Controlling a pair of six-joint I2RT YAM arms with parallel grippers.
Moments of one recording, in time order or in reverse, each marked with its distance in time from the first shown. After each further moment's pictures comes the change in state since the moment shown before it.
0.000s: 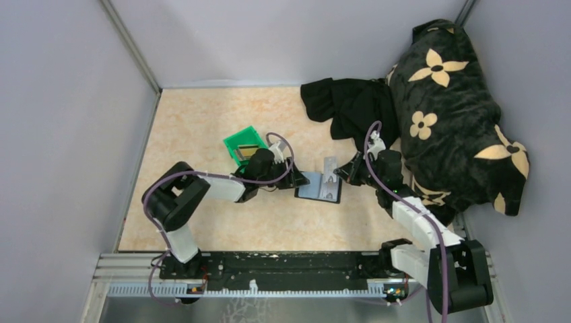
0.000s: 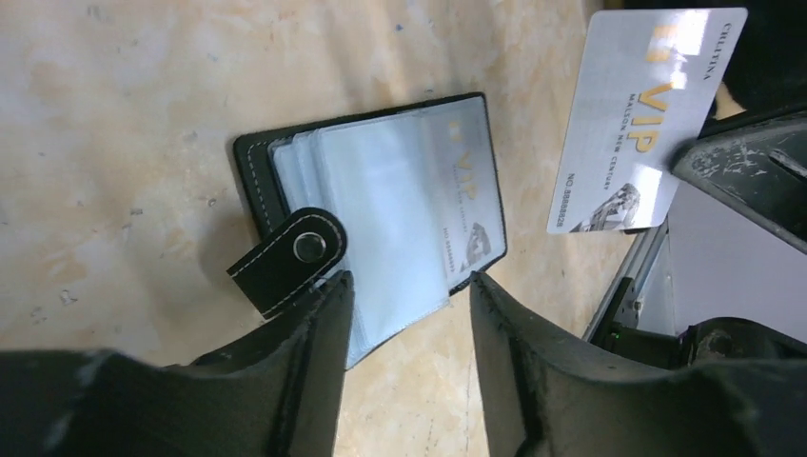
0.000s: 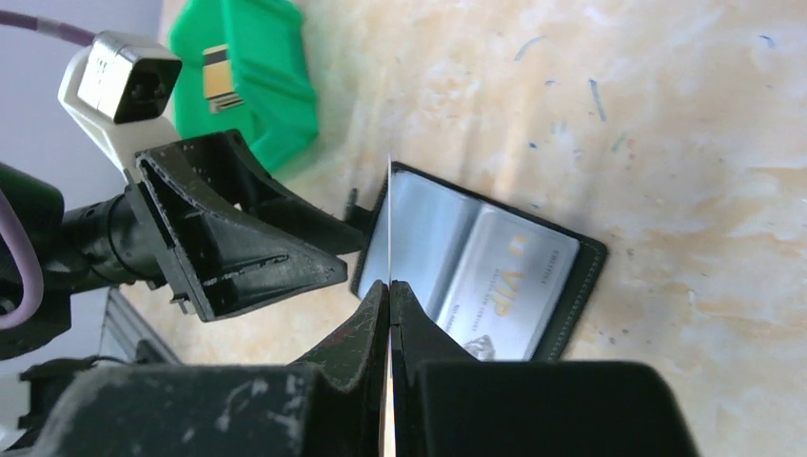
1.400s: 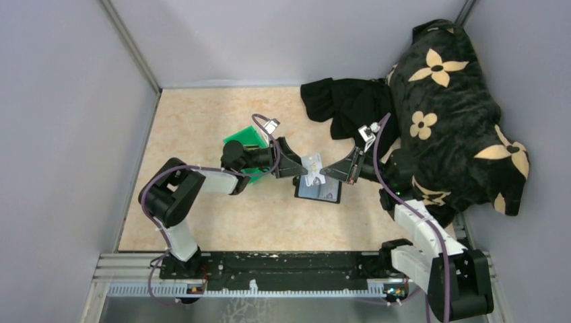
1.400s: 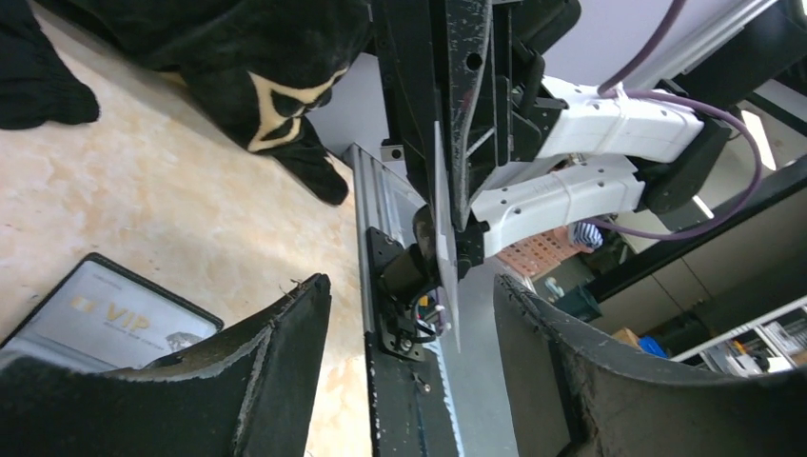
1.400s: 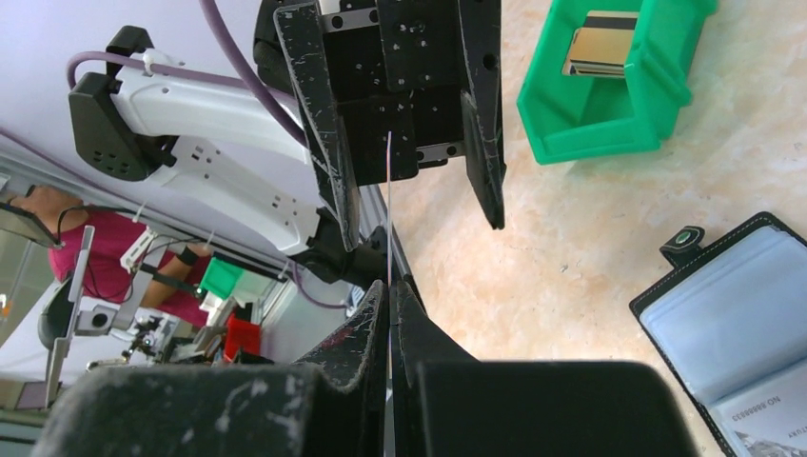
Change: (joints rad) left arm 0.135 -0.035 0.014 0.784 0.636 -0.252; right arm -0.014 -0.069 0.008 0.435 -0.590 0.353
